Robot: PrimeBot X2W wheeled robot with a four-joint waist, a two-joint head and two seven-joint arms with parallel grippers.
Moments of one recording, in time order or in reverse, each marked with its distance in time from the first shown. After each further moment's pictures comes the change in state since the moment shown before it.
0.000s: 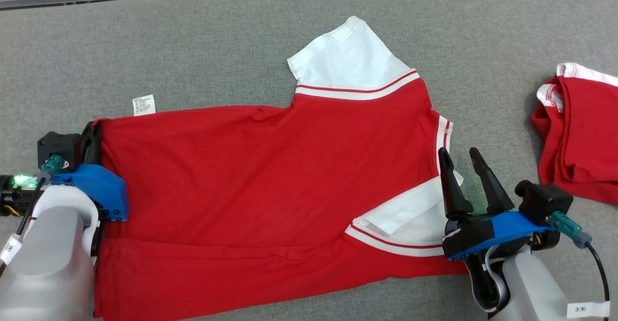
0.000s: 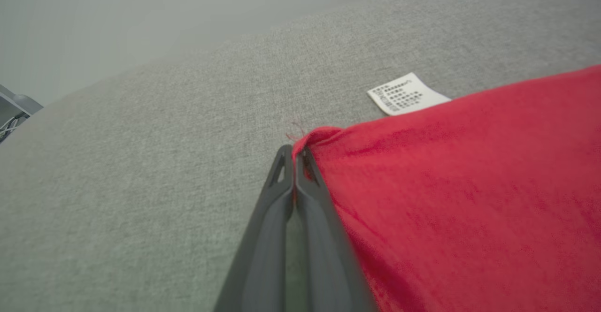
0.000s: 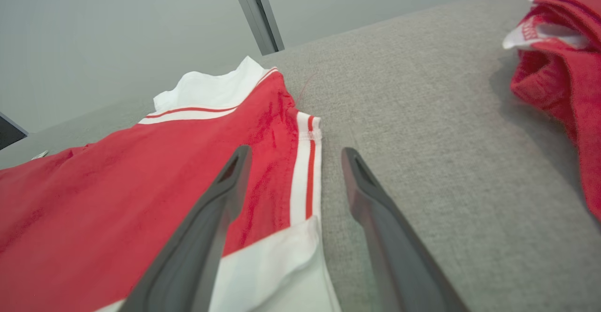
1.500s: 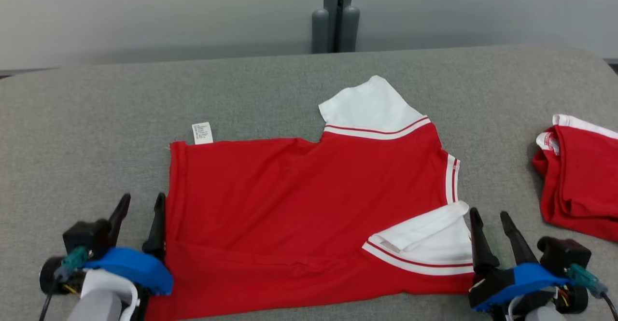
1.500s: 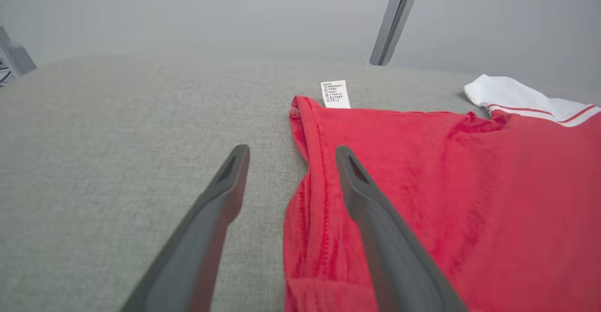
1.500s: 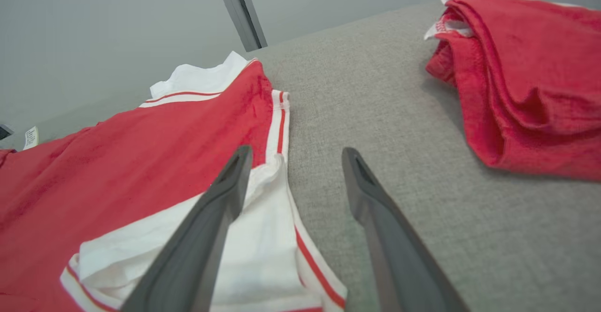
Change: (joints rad) left arm 0.463 -0.059 0.057 -0.430 -0.250 -0.059 0.000; right arm 0.169 0.000 -0.146 0.075 -0.061 0.000 0.000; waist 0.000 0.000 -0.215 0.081
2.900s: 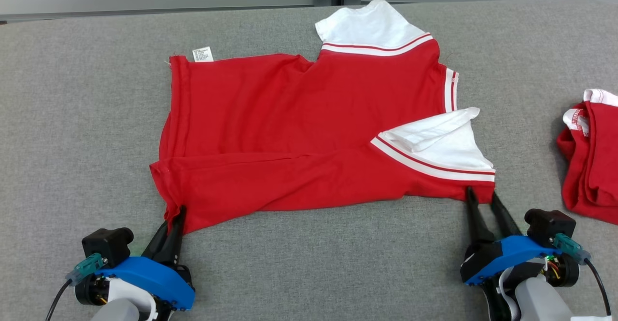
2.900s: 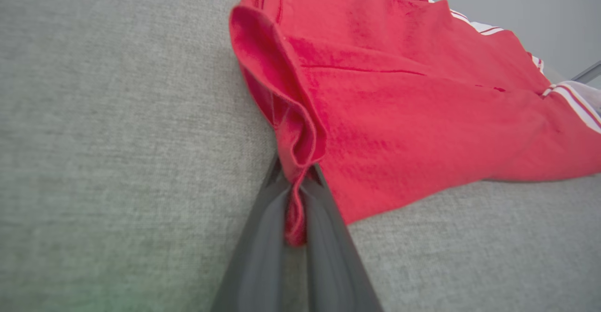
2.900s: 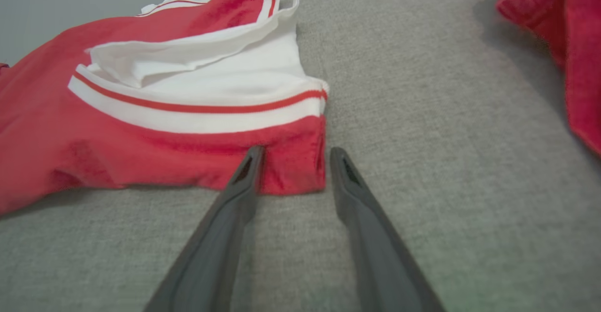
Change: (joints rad) left arm -0.052 0.092 -0.337 -0.043 -0.379 -0.007 -0.012; right arm -0.164 -0.006 0.049 0.143 -0.028 0.000 -0.009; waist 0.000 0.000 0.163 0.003
